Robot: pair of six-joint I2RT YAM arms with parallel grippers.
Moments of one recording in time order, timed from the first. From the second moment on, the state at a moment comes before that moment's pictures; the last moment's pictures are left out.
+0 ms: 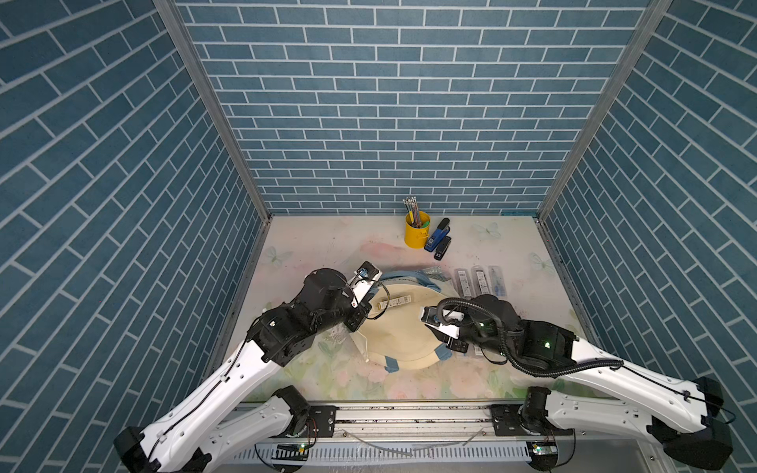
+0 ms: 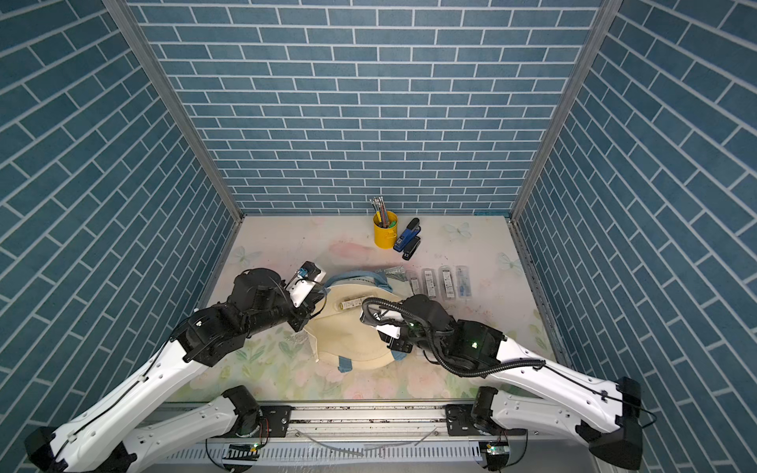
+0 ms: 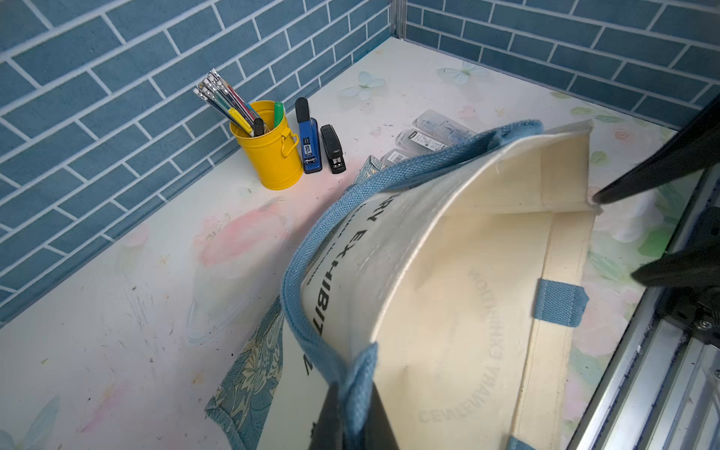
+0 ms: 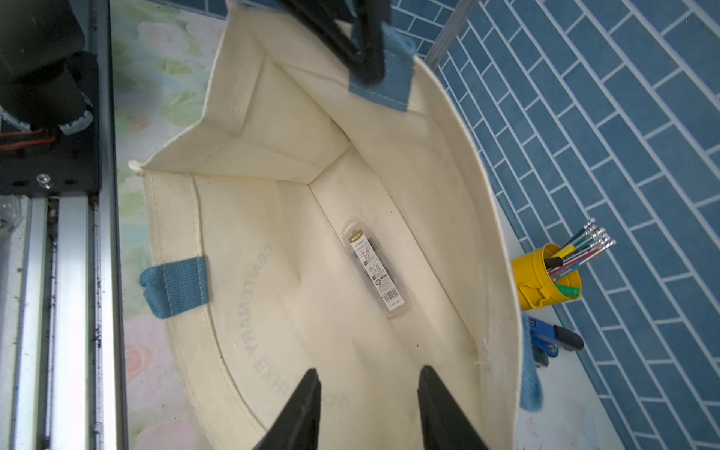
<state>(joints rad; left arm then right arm) -0.73 0.89 1.01 -0.69 0.01 0.11 1.17 0.97 0.90 -0.50 0.16 -0.49</state>
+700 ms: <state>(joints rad) -0.73 0.88 1.01 -0.68 0.06 0.13 1.17 1.51 0.77 0.03 0.28 -0.78</state>
